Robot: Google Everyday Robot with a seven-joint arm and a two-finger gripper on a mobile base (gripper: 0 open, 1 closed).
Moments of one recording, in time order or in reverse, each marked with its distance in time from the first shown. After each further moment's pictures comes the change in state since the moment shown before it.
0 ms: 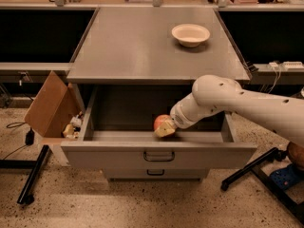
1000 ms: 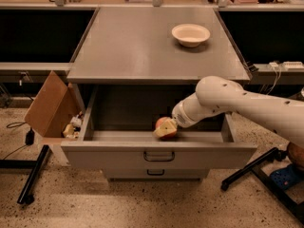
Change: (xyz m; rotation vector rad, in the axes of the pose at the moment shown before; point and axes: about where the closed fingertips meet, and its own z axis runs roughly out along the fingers) arm -0.001 -0.012 0.008 -0.009 -0.036 0.018
